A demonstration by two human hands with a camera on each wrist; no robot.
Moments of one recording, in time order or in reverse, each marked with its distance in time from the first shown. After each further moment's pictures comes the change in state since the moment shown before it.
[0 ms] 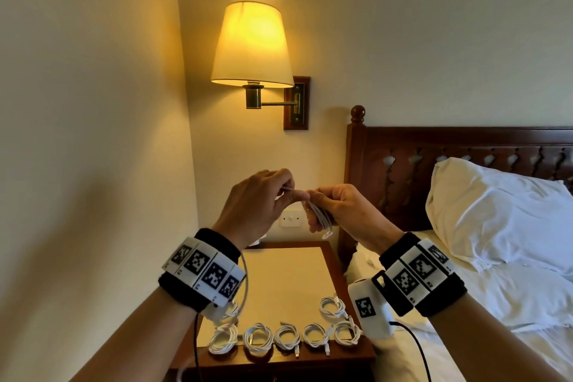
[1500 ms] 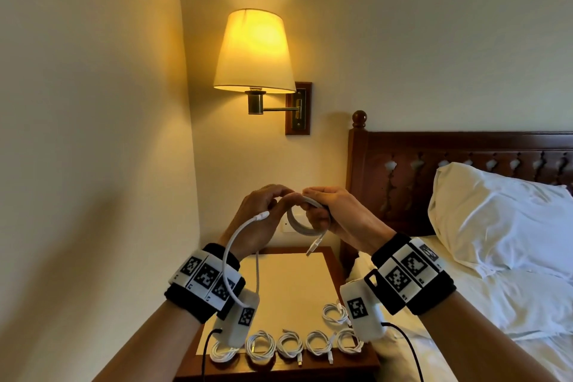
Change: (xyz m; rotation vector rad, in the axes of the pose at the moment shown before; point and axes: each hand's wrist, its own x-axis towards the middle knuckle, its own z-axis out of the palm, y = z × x) left_hand -0.005 -0.010 0.016 -0.514 -0.034 -0.214; right_hand 0.017 -0.009 0.011 0.211 -0.032 0.105
